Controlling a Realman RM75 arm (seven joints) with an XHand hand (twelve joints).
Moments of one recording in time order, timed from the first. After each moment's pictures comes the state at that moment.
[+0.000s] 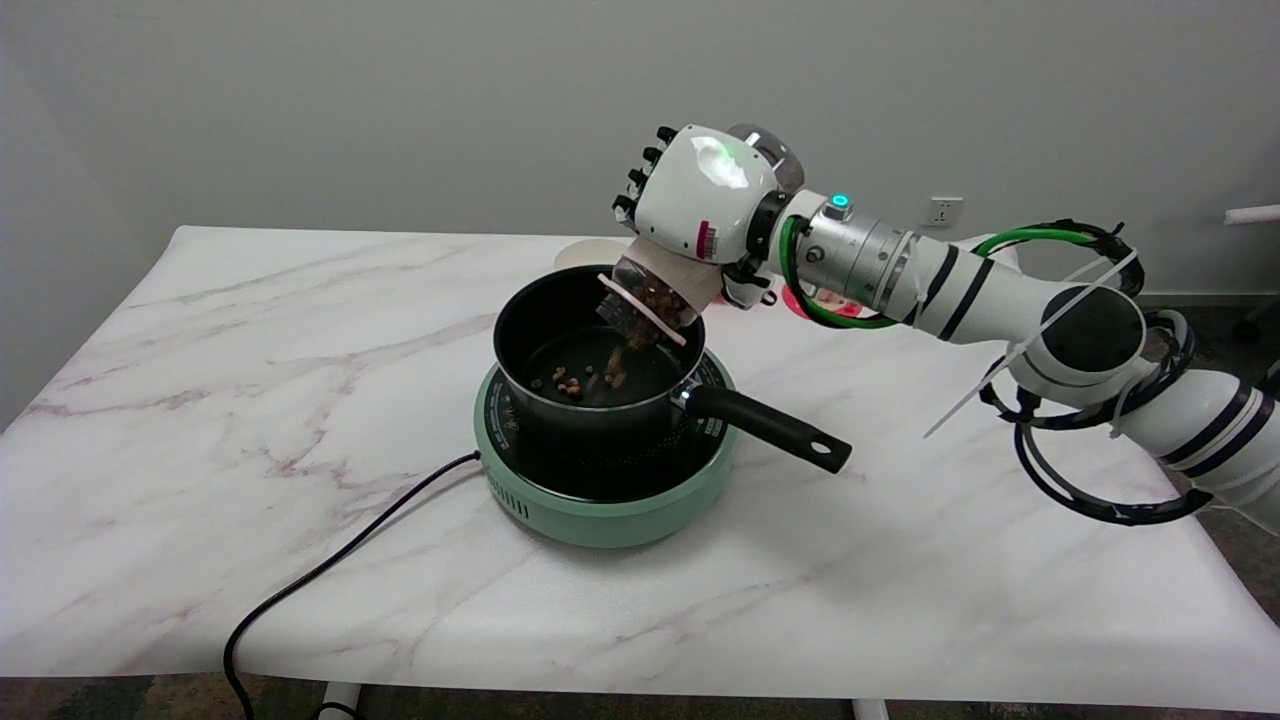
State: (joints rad) arm 0.44 -0.71 -2.03 1.75 -1.26 0.23 1.49
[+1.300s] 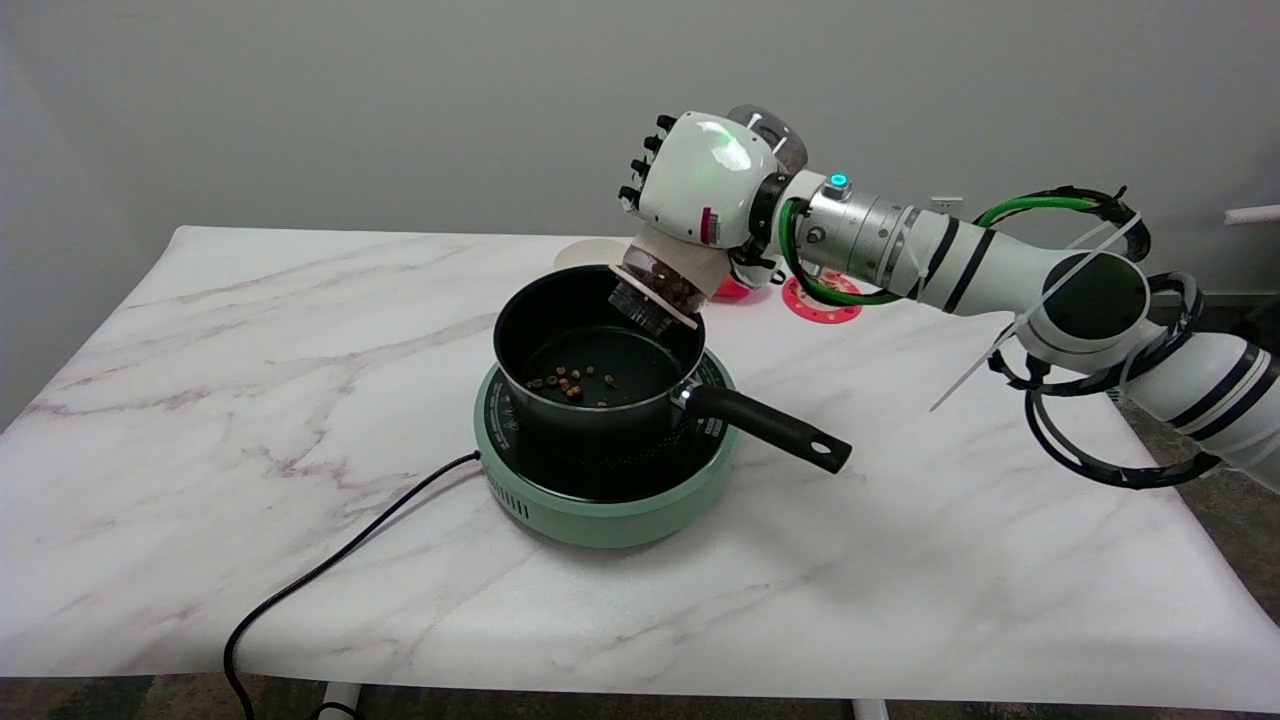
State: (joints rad) arm 0.55 -0.66 -2.11 1.70 -1.26 0.25 1.50
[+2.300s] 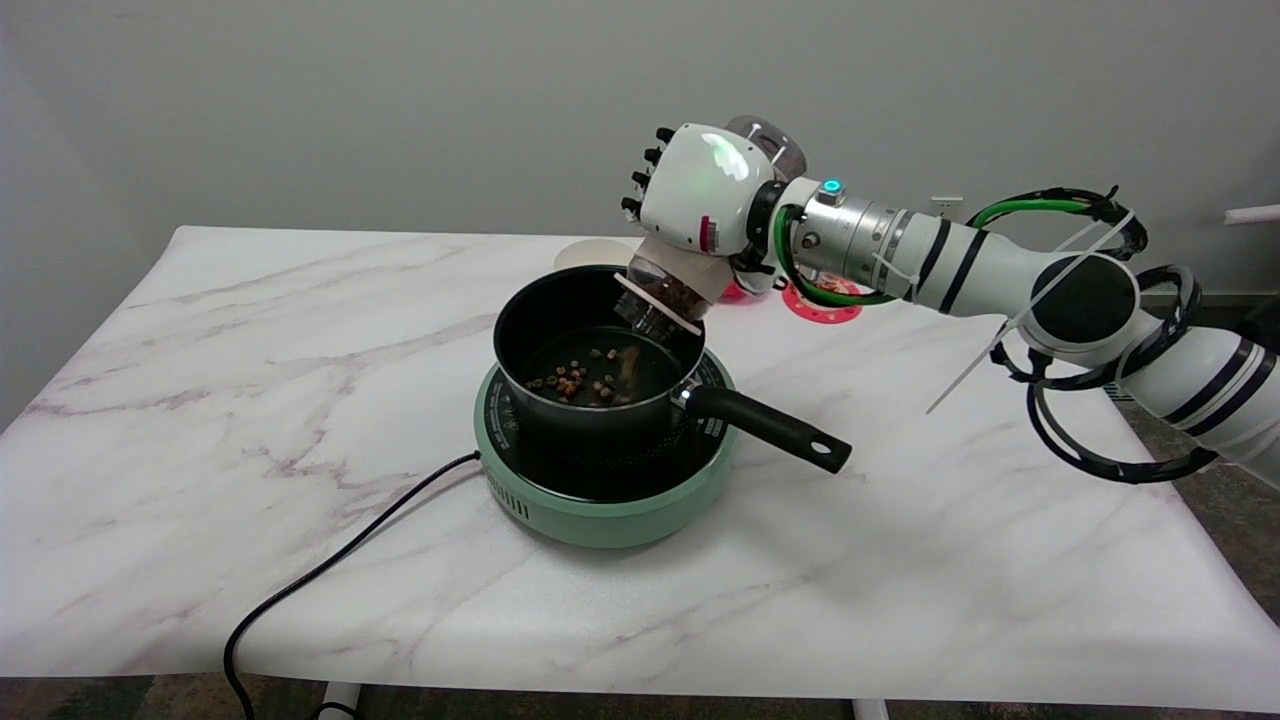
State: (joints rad) arm 0.58 -0.66 -2.15 1.69 -1.38 0.25 1.61
